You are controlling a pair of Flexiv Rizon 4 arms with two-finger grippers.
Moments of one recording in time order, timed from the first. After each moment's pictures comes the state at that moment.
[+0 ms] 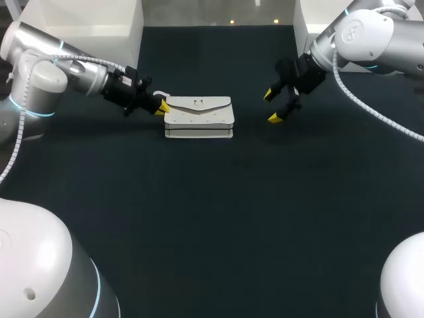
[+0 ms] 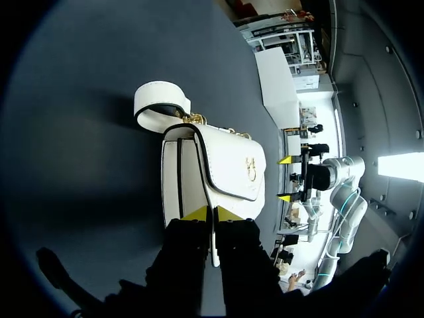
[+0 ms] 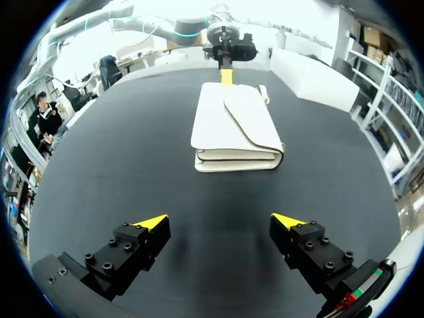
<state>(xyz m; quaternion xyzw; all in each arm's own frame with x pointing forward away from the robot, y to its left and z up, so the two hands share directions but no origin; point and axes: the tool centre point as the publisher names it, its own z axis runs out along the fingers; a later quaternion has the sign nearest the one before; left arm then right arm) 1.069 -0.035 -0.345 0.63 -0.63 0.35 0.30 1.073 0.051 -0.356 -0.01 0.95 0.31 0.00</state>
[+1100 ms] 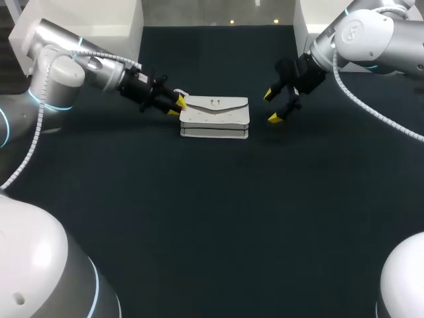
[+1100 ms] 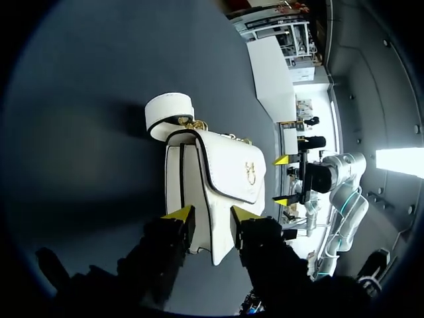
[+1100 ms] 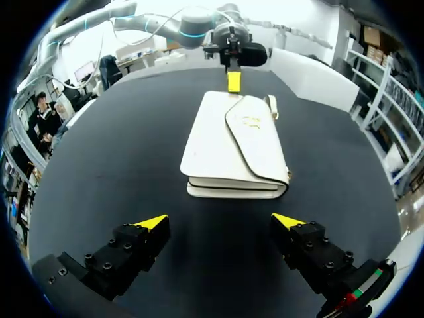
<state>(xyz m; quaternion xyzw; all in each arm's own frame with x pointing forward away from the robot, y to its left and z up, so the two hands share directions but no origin) 1.084 -0.067 -0.345 0.61 -0.64 0.35 0.31 1.073 0.051 -0.356 -0.01 0.95 0.31 0.00</state>
